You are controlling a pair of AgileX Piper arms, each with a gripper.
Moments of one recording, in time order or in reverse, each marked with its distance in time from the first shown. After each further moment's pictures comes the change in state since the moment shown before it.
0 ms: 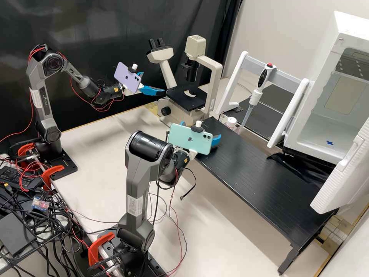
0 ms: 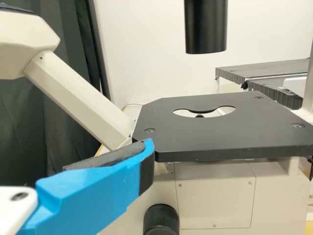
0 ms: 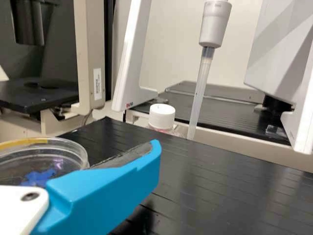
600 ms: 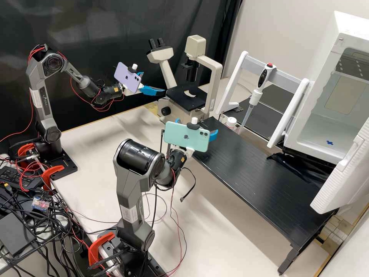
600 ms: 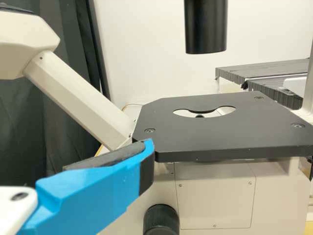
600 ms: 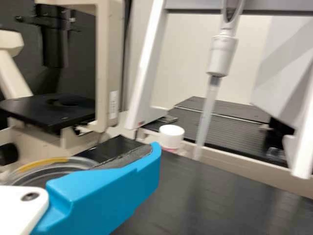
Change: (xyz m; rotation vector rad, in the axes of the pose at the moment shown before) left arm 0.000 0.000 0.000 0.000 0.000 0.000; right arm -0.027 0.006 -0.019 -0.001 0.091 -0.012
